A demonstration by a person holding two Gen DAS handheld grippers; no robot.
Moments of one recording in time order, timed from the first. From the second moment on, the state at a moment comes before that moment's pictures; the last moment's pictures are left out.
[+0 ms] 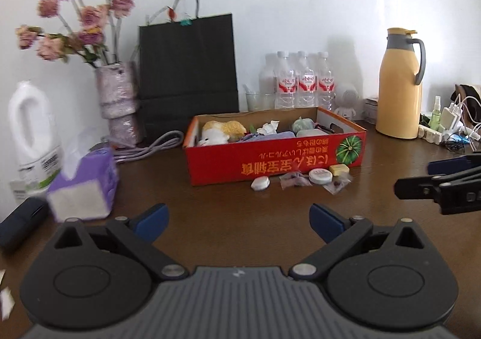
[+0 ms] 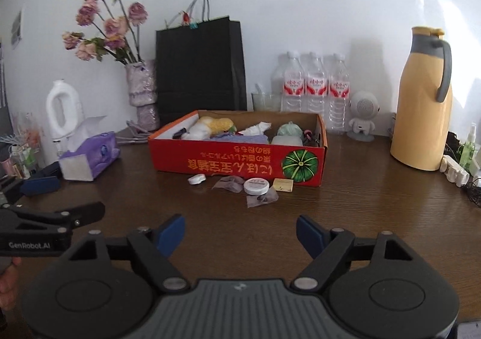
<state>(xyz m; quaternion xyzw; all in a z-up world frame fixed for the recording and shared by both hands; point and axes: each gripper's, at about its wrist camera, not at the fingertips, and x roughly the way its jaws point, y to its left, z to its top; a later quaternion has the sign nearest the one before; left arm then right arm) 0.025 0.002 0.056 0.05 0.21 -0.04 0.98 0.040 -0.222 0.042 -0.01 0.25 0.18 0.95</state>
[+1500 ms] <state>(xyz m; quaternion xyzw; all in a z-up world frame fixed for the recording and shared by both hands) 0.092 -0.002 0.053 0.01 0.24 -0.05 0.97 0.182 -0.187 0.012 -0.07 0.28 0.17 0.94</state>
